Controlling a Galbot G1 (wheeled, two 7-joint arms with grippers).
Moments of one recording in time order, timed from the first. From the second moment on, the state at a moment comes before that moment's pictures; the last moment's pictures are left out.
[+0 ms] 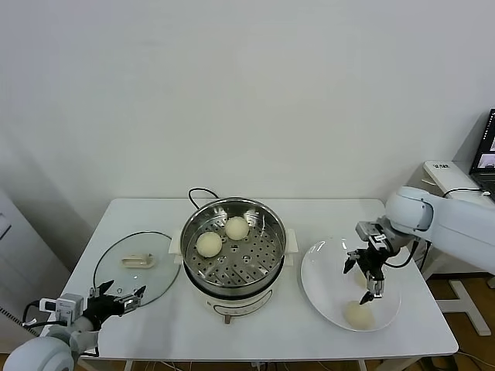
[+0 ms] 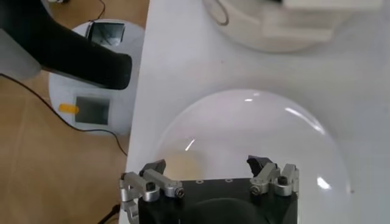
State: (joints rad) left arm 1.53 -0.92 -0.64 -2.06 -0.63 0.59 -0.07; right arm 0.46 0.55 -1.42 1.47 0.36 -0.20 -1.16
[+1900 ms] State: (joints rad) left arm 1.52 -0.92 -0.61 -2.07 -0.62 0.60 -0.08; right arm 0.32 0.57 -1.26 1.37 0.28 -0.20 -1.20
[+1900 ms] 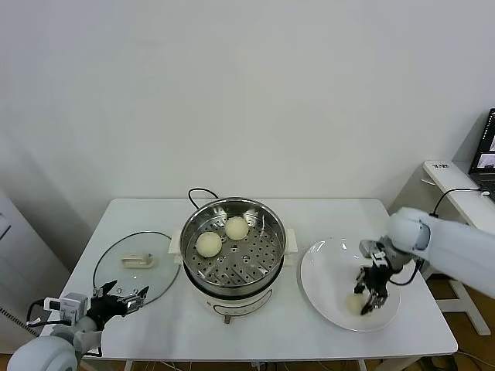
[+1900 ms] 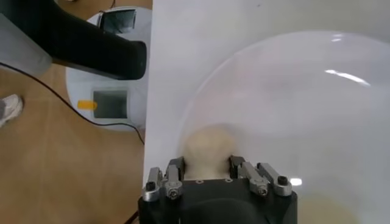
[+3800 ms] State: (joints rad) left arm 1.52 -0.91 -0.61 -2.06 -0.63 0.59 -0.07; right arm 0.49 1.21 -1.11 1.38 0.06 0.76 -1.29
